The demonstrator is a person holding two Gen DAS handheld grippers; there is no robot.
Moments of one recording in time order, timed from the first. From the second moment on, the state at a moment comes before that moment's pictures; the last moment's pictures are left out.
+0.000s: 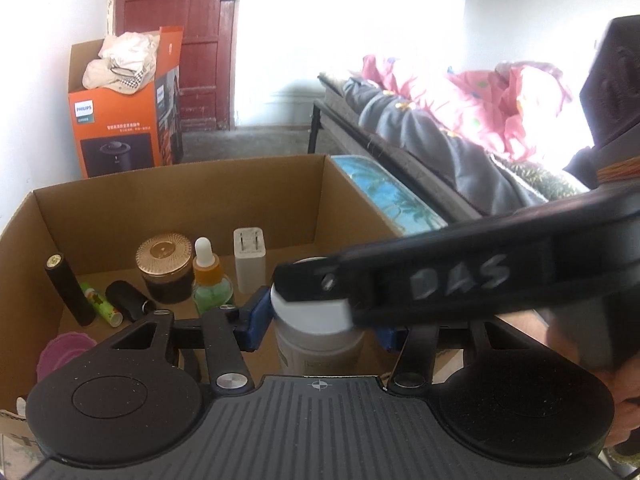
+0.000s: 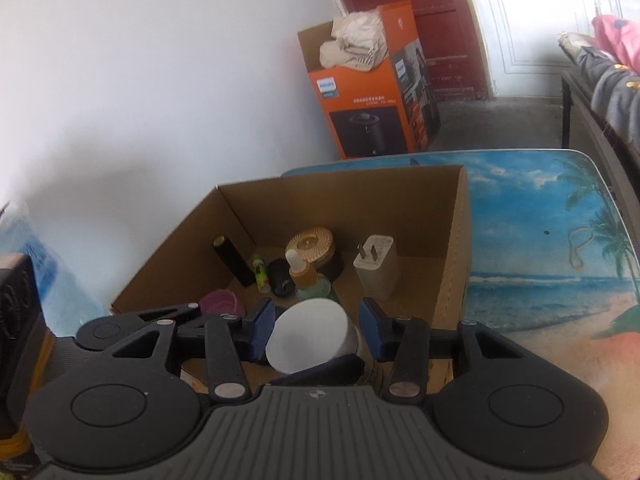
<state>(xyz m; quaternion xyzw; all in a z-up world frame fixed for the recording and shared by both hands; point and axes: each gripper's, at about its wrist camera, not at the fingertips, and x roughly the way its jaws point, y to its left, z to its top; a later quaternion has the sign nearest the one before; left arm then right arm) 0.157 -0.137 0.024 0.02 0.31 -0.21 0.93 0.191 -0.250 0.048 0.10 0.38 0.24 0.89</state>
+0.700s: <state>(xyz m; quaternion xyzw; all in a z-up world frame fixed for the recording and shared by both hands) 0.153 -0.139 0.029 0.01 0.28 -0.21 0.94 0.196 -0.262 0.062 0.10 0.39 0.21 0.89</state>
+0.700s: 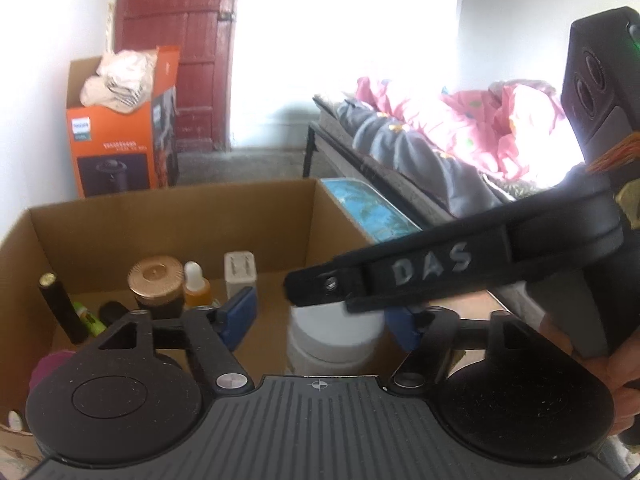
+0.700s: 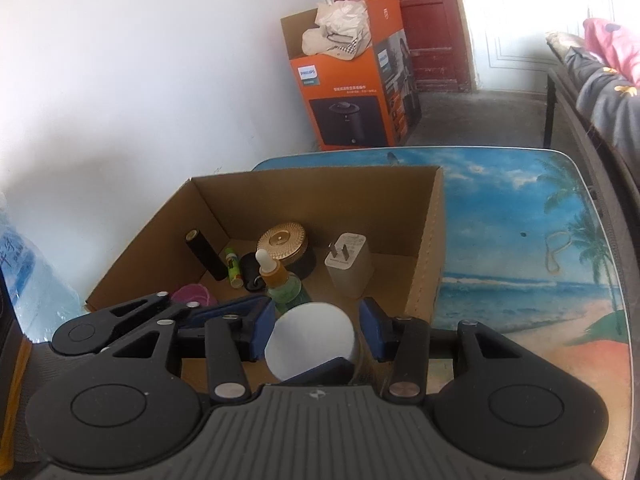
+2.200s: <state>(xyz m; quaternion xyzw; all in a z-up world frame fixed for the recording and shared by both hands) 0.230 -0.074 0.019 -0.05 0.41 -0.19 0.89 0.276 -0.176 0.043 0.01 0.44 0.24 0.87</state>
